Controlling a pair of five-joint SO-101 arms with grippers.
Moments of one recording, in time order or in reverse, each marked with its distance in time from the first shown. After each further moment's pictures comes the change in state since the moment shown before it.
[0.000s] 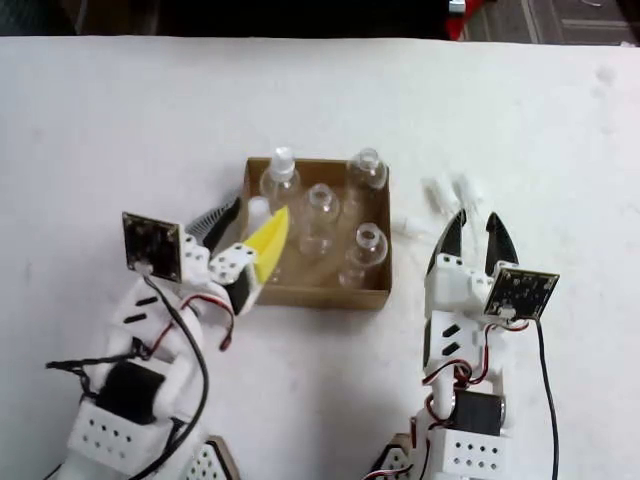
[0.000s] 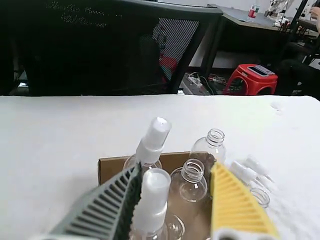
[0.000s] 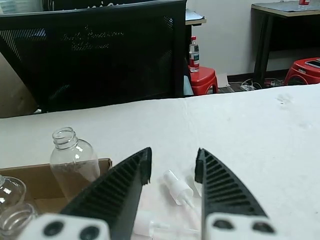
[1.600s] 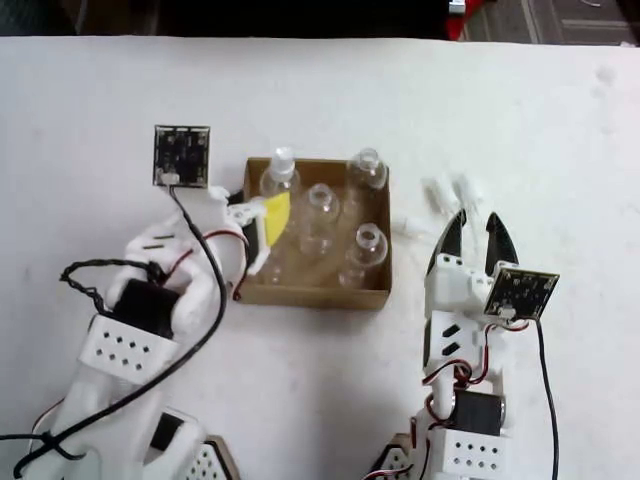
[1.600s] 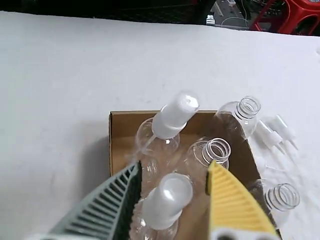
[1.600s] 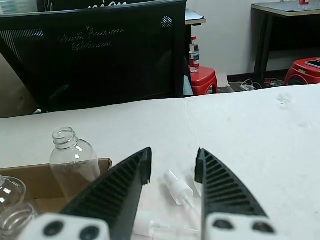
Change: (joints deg) left arm -2.0 32.3 -23.8 11.9 4.3; right arm 0.0 0.0 0.0 0.0 0.0
